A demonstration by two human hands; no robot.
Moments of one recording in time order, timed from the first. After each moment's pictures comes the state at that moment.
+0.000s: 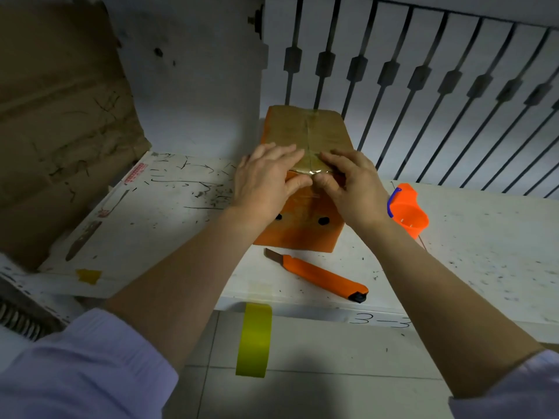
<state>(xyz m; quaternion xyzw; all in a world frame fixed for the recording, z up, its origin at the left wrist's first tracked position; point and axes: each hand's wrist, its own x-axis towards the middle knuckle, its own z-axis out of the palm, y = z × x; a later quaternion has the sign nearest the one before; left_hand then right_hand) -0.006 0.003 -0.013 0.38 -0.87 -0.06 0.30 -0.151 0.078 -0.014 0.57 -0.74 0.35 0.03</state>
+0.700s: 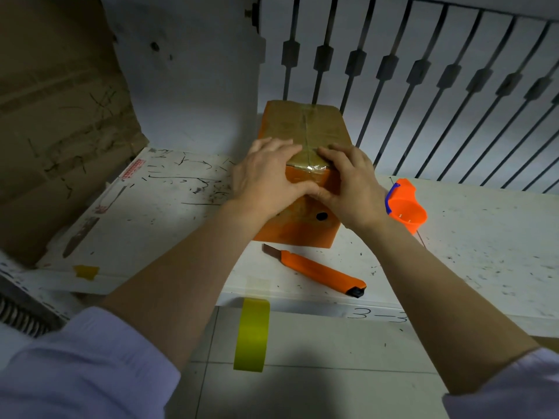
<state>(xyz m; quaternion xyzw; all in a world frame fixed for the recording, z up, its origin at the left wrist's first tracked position) -0.008 0.014 -0.003 0.42 -0.86 -0.10 0.28 -0.152 0.080 -0.018 0.60 -0.74 0.30 0.05</state>
